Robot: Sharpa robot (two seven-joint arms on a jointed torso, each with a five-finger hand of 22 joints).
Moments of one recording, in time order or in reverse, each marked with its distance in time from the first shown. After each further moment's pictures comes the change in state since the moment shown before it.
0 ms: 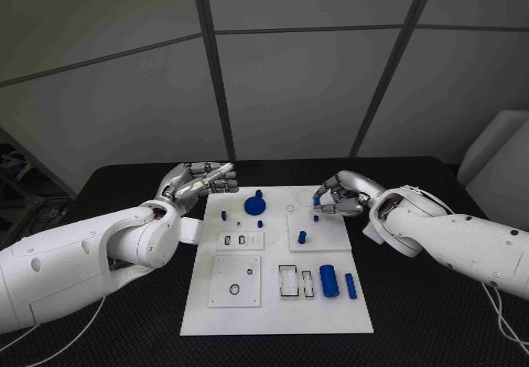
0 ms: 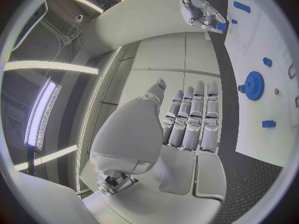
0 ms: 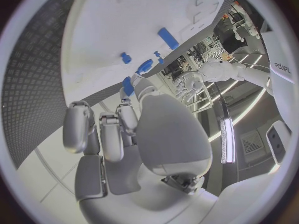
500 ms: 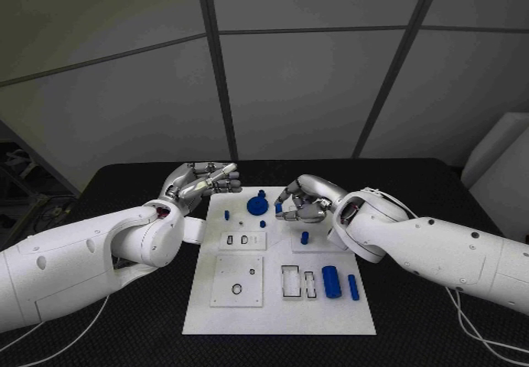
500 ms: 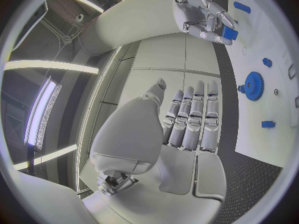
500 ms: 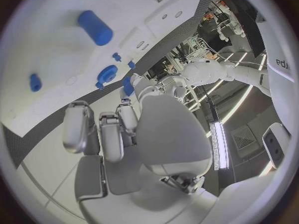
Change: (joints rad) left arm 0.000 0.006 0.000 -0.002 0.000 0.002 -0.001; left_hand 0.000 0.000 0.003 -0.003 0.000 0.000 0.000 0.000 0.000 0.000 0.000 0.000 0.000 0.000 0.000 0.000 0.000 0.000 0.000 0.000 0.000 0.000; right arm 0.003 0.145 0.000 0.078 -0.034 0.008 -0.069; right_hand 0.000 0.000 0.007 0.001 0.004 -0.007 0.001 0.004 0.000 0.000 0.000 0.000 -0.001 0.000 0.000 0.000 0.000 0.000 0.000 0.000 0.000 0.000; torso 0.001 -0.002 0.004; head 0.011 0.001
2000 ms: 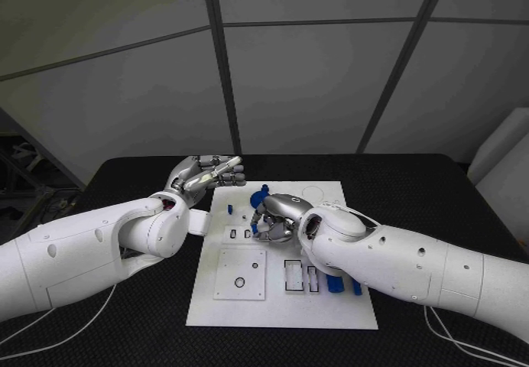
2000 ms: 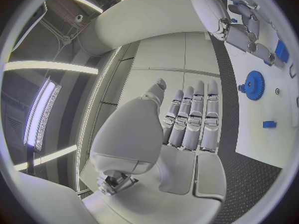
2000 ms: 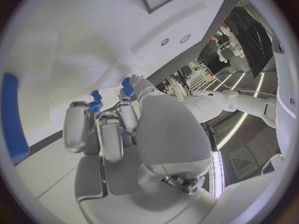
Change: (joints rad) left arm 0.001 0.006 0.000 -0.013 0.000 0.001 -0.001; left_hand 0.000 0.000 0.000 0.000 0.000 0.000 0.000 0.000 0.000 0.000 0.000 0.000 0.000 0.000 0.000 0.000 0.001 0.000 0.000 0.000 0.000 -0.001; right arm -0.042 0.175 -0.048 -0.073 -0.224 0.051 -0.131; right_hand -0.001 -0.002 0.007 -0.007 0.004 -0.013 0.005 -0.006 0.006 0.000 0.000 -0.005 -0.006 0.000 0.000 0.000 0.001 0.000 -0.004 -0.004 0.000 -0.002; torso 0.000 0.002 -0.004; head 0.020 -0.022
